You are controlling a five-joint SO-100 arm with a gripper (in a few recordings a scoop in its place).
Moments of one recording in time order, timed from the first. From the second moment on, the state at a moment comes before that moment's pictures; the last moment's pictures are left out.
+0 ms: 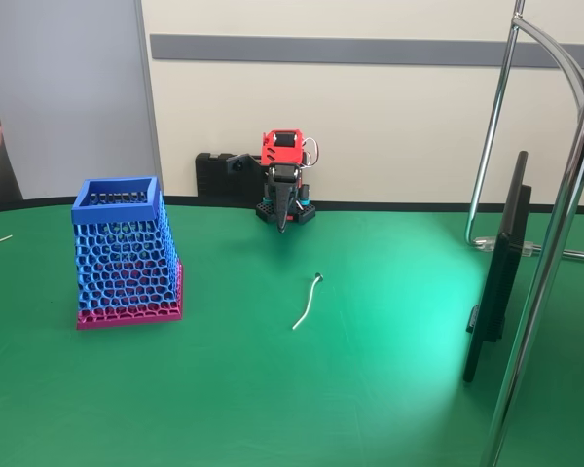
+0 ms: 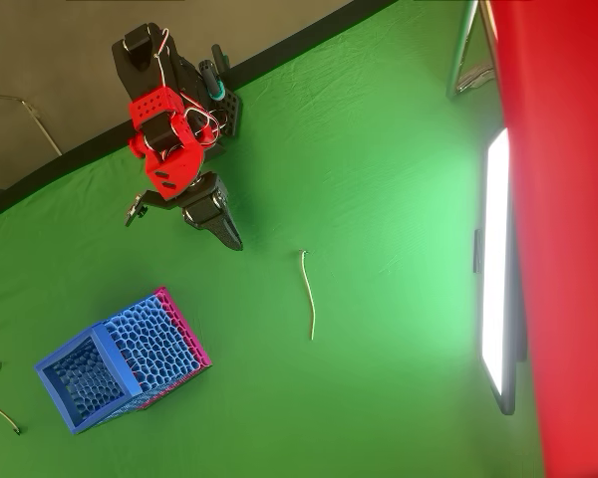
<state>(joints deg) 0.3 189.9 176.2 49.2 -4.0</state>
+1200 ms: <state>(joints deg) -2.1 181.8 173.8 49.0 -6.9</state>
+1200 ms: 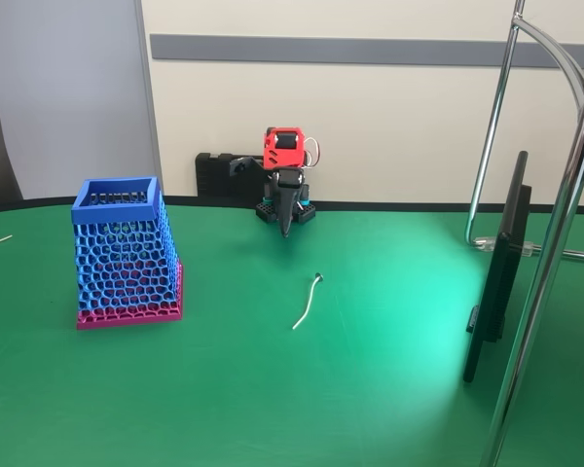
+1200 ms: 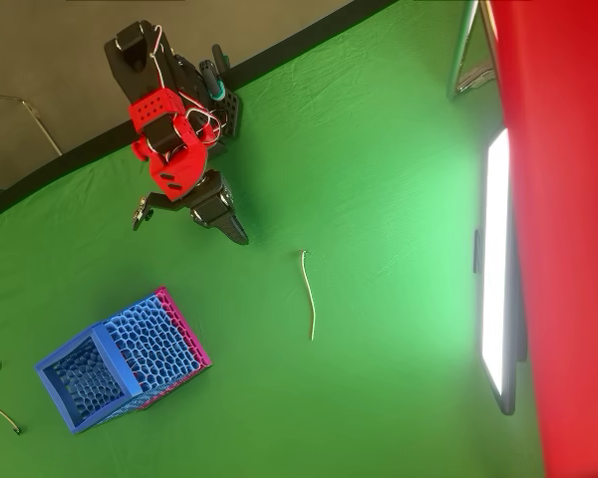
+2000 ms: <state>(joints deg) 1.5 136.8 144.9 38.9 -11.8</state>
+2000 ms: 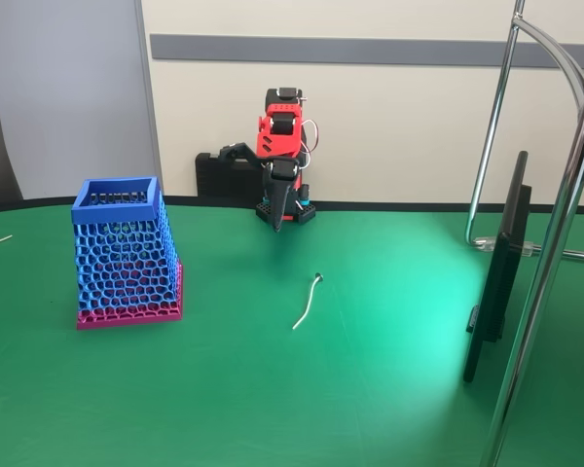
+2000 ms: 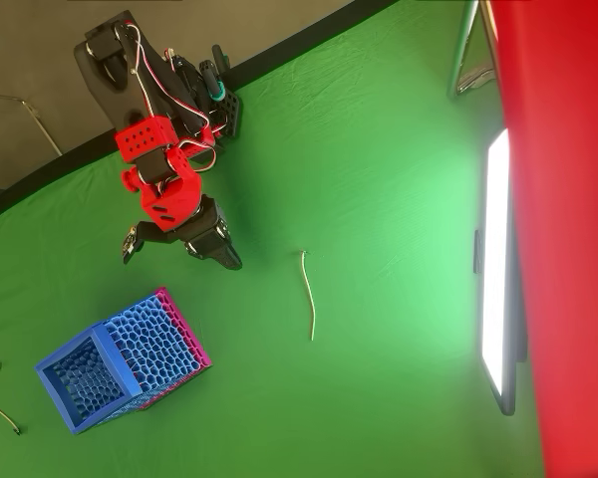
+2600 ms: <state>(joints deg) -5.8 96.8 117.5 54.1 -35.9</state>
